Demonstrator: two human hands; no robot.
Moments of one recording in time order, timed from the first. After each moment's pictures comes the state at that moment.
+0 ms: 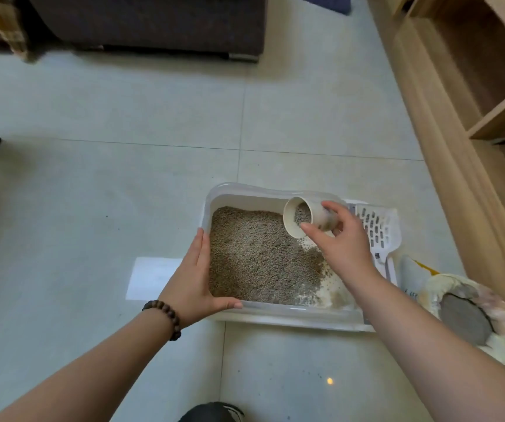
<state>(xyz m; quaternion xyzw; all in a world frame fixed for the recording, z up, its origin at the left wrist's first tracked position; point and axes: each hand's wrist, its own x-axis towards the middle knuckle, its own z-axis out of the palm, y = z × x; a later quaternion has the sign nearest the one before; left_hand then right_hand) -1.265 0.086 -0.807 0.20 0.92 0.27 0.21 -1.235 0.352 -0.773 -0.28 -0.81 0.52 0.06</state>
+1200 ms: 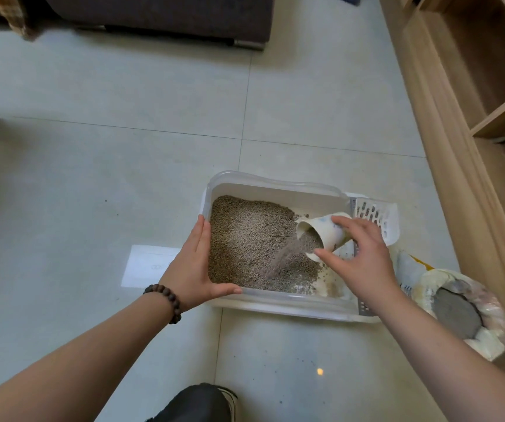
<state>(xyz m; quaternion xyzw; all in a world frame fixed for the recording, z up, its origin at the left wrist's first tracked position) -1.263 0.085 -0.814 0.20 0.92 0.27 0.21 -1.189 0.368 -0.763 -0.20 -0.90 0.37 0.05</state>
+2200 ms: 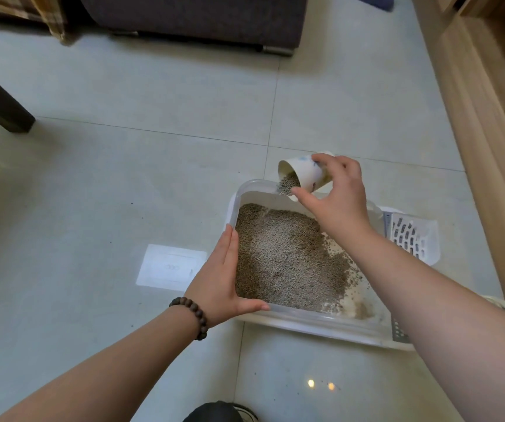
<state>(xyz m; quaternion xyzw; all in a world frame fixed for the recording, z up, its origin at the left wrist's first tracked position) -1.265 0.081 -0.823 0.21 0.92 0.28 0.19 -1.315 0.308 -0.747 -0.12 -0.91 0.38 0.10</state>
